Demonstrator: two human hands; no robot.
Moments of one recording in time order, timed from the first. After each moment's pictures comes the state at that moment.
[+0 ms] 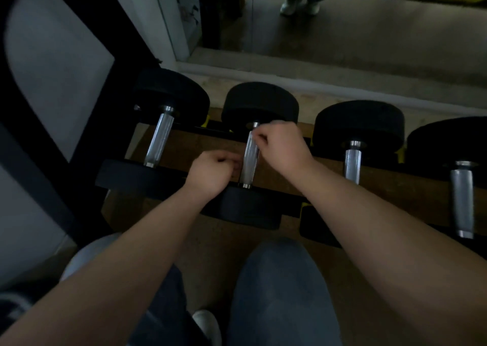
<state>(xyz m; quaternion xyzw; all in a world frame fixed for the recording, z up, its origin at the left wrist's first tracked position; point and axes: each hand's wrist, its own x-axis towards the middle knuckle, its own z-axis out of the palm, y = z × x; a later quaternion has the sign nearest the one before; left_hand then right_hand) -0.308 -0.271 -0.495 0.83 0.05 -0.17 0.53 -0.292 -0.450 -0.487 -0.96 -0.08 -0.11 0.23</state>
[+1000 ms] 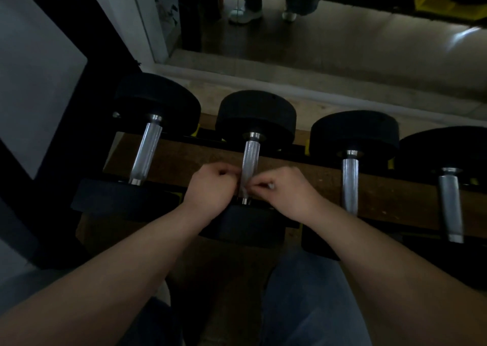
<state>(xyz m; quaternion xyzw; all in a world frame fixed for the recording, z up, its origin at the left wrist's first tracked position) -0.298 -0.268 -0.505 0.83 0.02 -0.22 0.52 -0.341 -0.445 -0.492 -0.94 -0.07 0.08 0.32</state>
